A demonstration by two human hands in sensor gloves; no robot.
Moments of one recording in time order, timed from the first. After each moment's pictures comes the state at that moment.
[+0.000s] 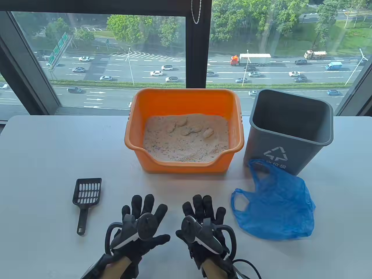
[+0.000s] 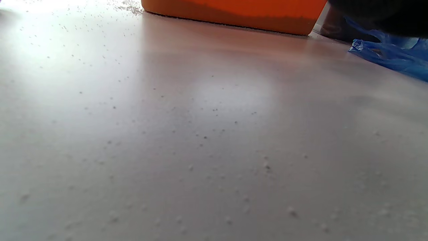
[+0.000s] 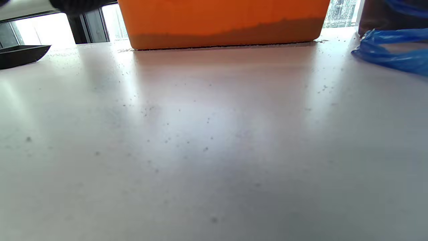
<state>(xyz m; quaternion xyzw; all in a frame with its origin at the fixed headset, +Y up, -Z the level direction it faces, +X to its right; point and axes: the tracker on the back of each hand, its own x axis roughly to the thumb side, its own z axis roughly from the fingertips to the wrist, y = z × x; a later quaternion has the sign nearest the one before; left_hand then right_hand) -0.177 -0.743 -0.266 -0.16 -0.13 0.04 0.98 0.025 -0.750 -0.262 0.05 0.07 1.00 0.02</state>
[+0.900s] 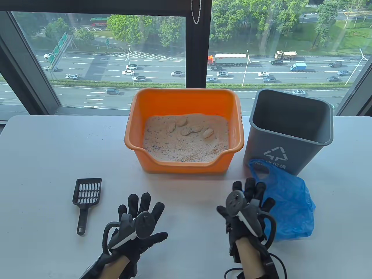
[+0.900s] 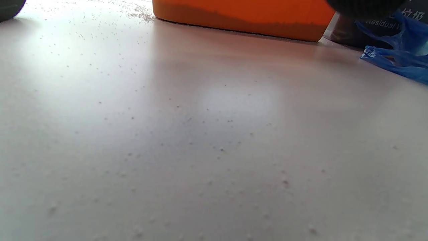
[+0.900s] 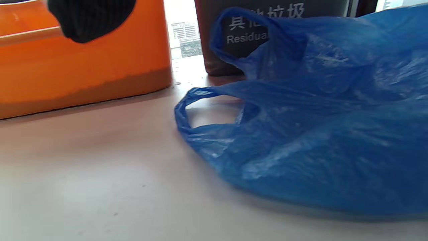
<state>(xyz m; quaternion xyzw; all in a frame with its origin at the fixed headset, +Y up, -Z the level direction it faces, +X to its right) -0.184 -0.739 -0.268 -0.15 -0.11 0.05 0.98 0.168 -0.711 -0.309 -0.19 0.07 0.98 0.07</state>
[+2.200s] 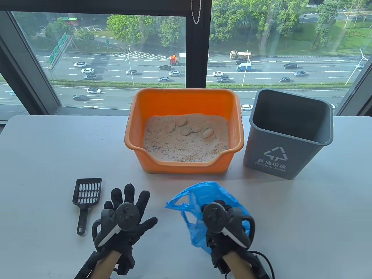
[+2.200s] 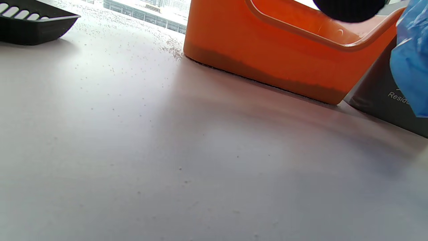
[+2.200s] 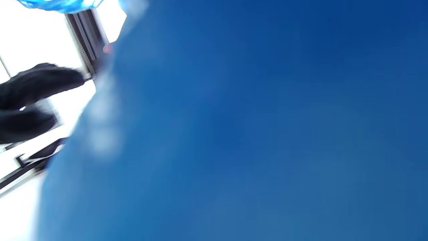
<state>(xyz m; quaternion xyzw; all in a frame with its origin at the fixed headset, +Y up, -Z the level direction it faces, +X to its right) -0.225 -0.716 -0.278 -0.09 -0.02 0.15 0.98 0.043 -0.678 -0.264 0.11 0.04 0.98 0.14</state>
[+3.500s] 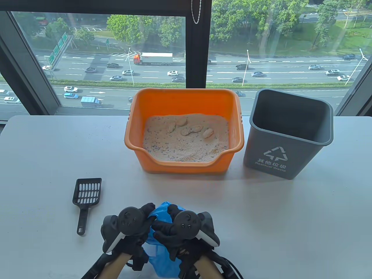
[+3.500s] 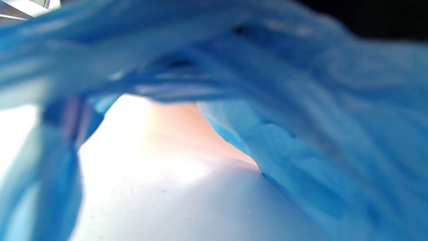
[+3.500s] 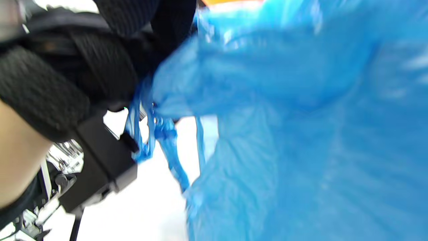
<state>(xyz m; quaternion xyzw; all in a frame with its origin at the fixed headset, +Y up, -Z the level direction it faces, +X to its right) -0.198 -0.719 -0.269 0.01 -0.04 0.20 0.98 -0.020 -0.731 -0.259 0.21 0.16 0.92 0.30</state>
